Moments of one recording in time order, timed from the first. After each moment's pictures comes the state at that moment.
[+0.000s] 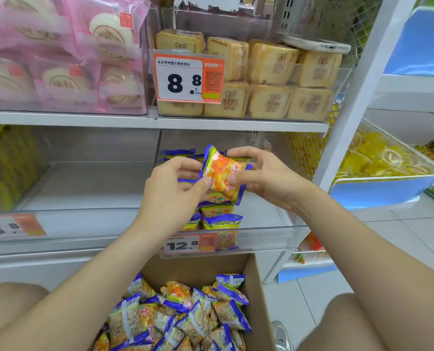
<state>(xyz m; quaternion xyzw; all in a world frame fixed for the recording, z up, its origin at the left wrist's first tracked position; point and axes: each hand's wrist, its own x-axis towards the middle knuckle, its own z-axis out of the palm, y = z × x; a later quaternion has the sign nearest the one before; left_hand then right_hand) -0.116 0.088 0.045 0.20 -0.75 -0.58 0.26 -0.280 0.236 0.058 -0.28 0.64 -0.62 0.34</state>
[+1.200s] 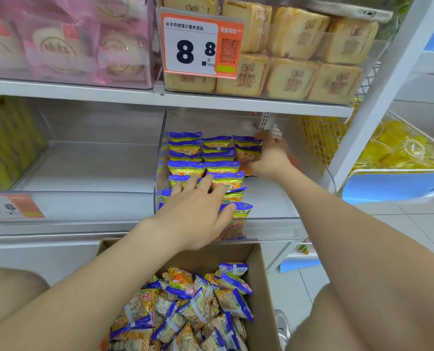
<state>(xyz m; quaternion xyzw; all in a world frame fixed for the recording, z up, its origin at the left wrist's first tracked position) -0.125 0.093 0.004 0.08 -0.99 -0.09 -0.06 -0.382 0.194 -0.020 -0.25 0.93 -0.27 0.02</state>
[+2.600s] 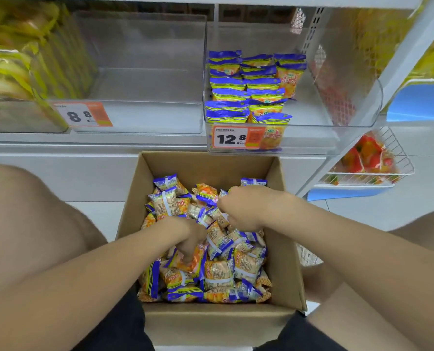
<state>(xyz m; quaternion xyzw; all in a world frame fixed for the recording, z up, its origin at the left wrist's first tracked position) 0.018 0.100 -0.152 0.02 -0.84 -0.08 -0.53 -0.084 0.227 -0.066 -0.58 0.75 0.19 0.24</state>
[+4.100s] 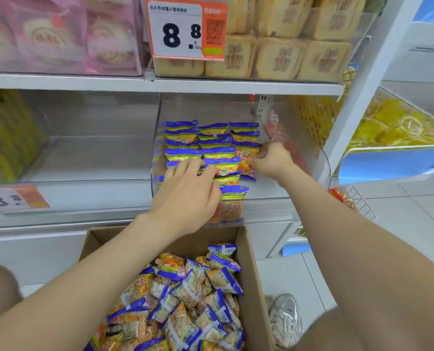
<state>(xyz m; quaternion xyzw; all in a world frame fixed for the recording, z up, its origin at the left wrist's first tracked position) -0.121 0.091 -0.020 0.10 -0.98 -0.08 0.13 -0.330 0.228 -0.018 -0.14 0.92 -0.34 0.10</state>
